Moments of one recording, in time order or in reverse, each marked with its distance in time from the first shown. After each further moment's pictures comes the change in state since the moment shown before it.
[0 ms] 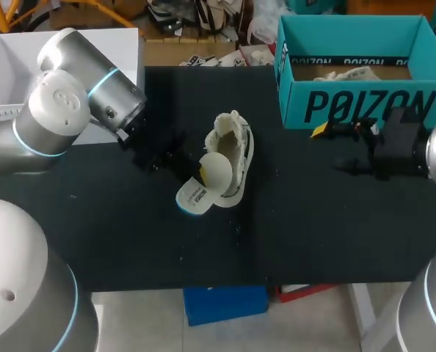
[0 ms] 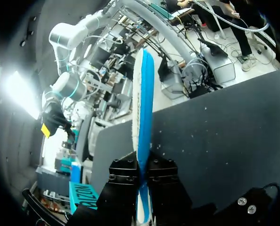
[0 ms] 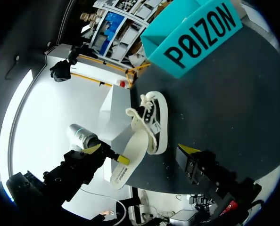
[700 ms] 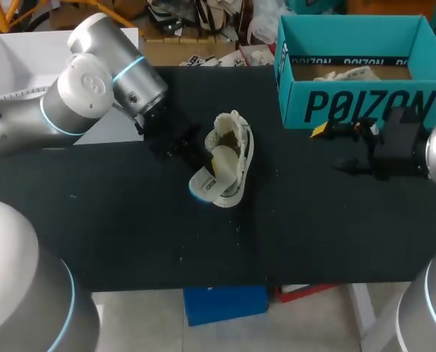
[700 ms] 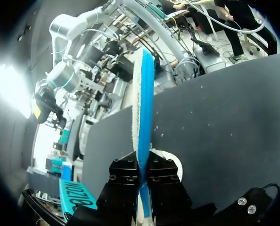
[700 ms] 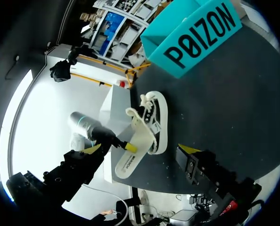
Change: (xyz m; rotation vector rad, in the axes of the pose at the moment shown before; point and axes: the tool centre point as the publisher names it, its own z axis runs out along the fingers) left arm -0.002 0.051 0.009 0.017 0.087 -0.012; right arm 0.001 -0.001 0.000 -0.001 -0.003 0.000
